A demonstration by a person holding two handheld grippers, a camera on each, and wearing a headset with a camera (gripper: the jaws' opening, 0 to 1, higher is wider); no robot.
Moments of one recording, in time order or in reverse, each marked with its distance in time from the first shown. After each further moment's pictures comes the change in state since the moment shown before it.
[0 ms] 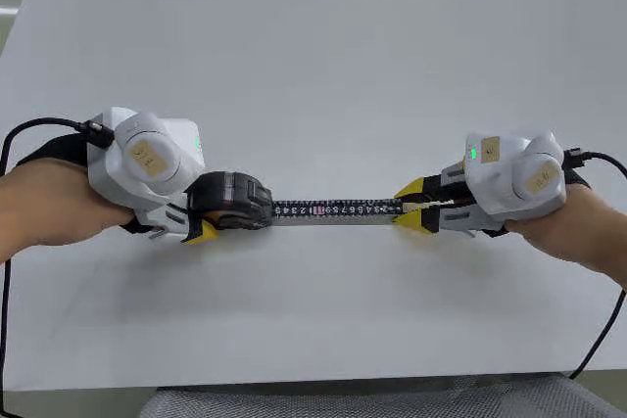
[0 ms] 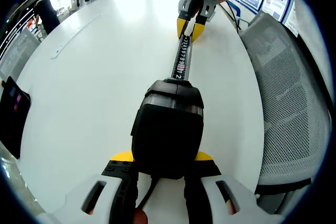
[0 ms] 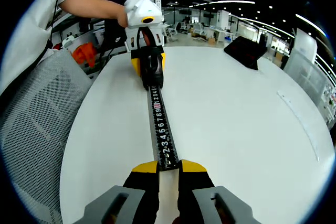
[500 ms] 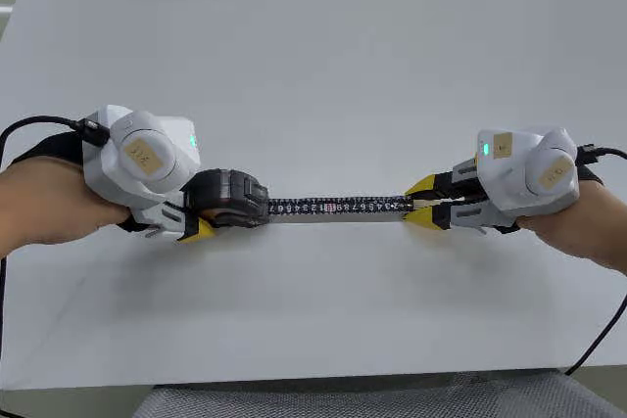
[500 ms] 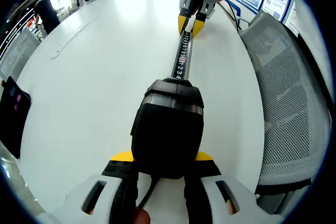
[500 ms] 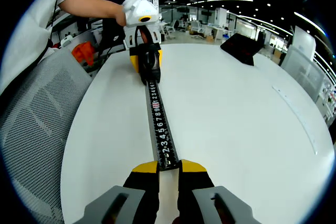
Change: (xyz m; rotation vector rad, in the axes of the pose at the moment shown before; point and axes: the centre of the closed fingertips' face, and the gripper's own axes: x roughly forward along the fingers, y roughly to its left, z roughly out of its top) left arm 0.000 0.000 -0.001 -0.001 0.003 0.002; right arm -0.013 -0.005 -0.014 0.014 0.020 -0.011
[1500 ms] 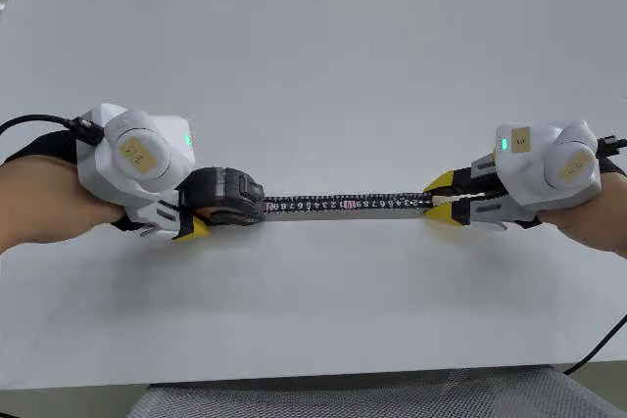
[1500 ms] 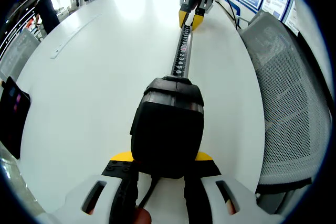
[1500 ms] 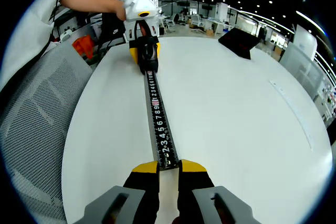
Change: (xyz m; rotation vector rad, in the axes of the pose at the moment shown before) left arm 0.001 0.001 -0.001 0.005 0.005 -0.001; right arm -0.019 -0.006 -0.018 -0.008 0.061 -0.007
